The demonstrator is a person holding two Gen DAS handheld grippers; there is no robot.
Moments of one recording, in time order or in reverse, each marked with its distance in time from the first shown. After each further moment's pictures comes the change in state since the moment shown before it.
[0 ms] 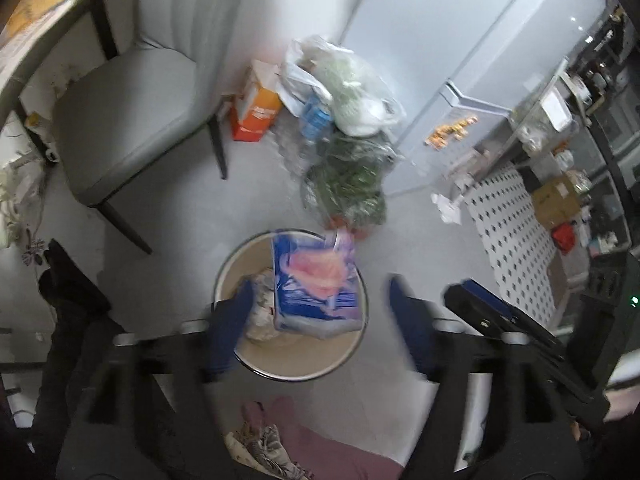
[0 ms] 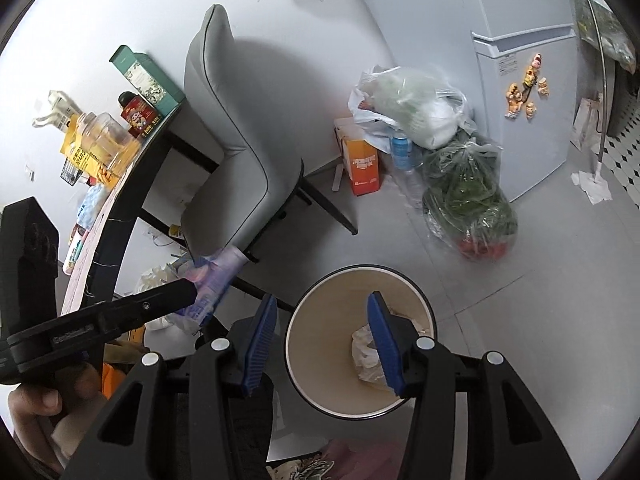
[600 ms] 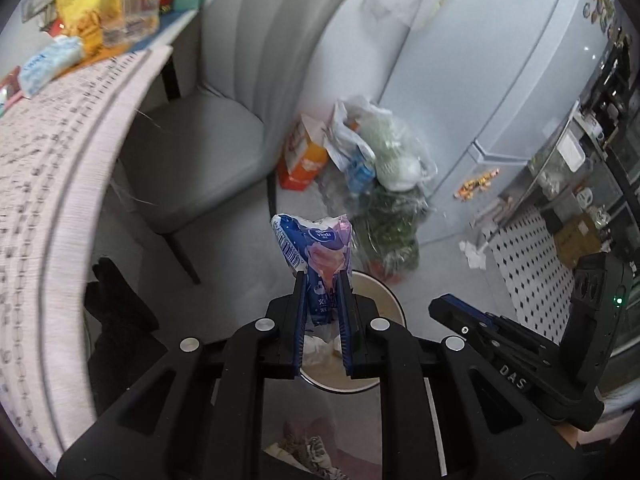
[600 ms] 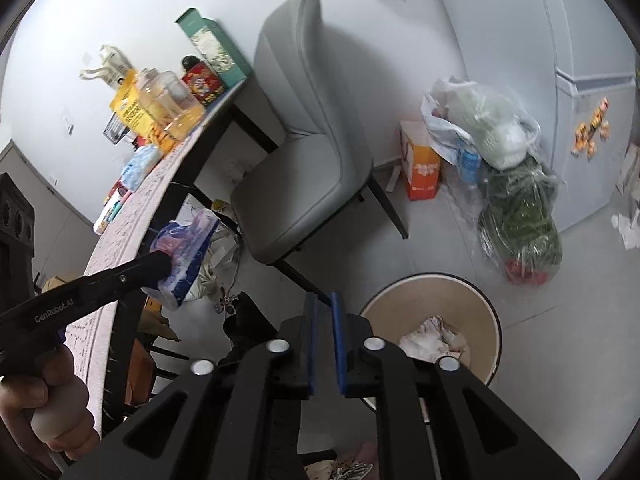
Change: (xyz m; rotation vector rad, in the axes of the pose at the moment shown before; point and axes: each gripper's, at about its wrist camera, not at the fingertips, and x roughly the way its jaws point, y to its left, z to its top) left arm -0.082 0.042 -0.002 -0.020 -0.156 0.096; right arm 0.008 0.094 -0.007 -0.149 0.026 0.102
